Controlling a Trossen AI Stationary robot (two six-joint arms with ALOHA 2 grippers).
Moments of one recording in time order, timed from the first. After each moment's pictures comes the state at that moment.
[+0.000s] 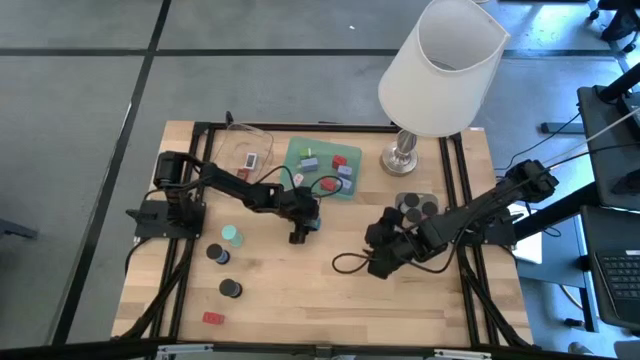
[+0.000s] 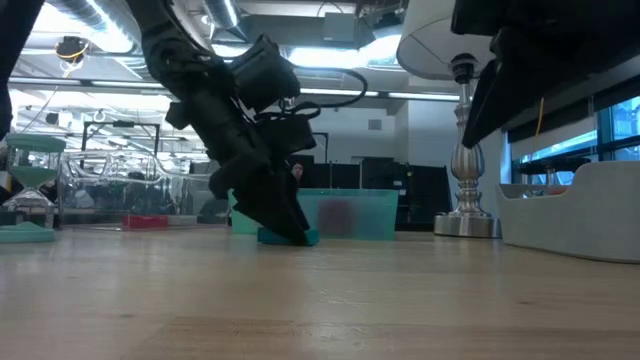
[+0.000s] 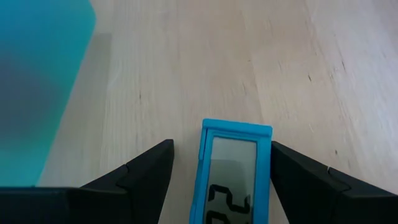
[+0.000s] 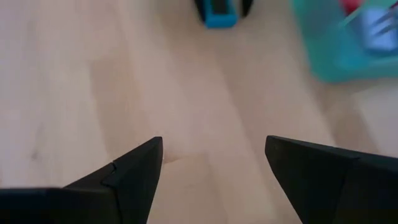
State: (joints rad) left arm 0.06 1.84 0.83 0.15 0.07 0.09; right arm 0.50 1.50 0.97 -0.61 0.47 0.67
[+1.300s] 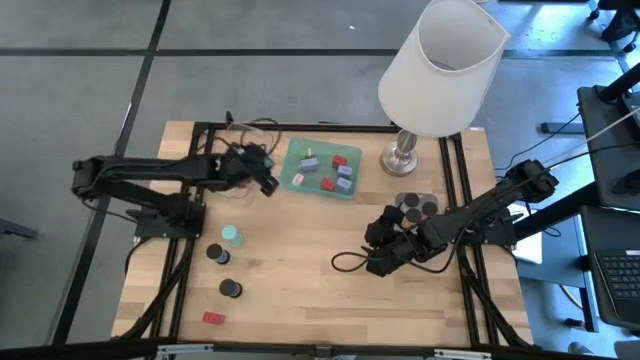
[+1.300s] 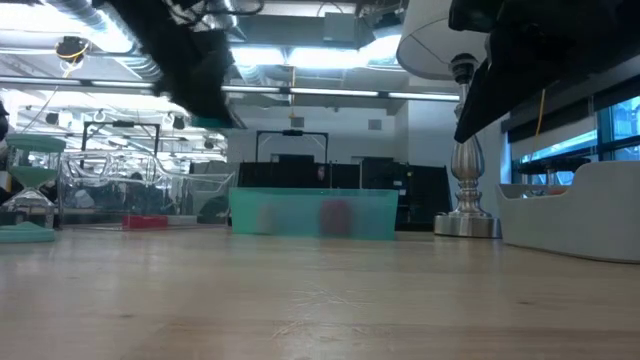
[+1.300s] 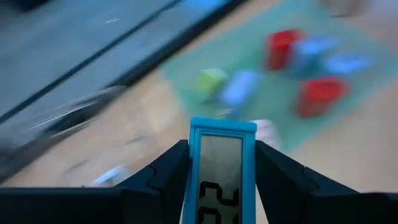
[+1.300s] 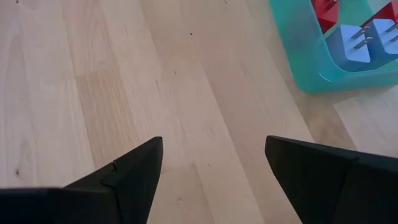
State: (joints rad) left arm 0.16 1.13 0.82 -0.55 -0.56 -0.46; right arm 0.50 1.50 0.97 -0.60 0.53 0.67
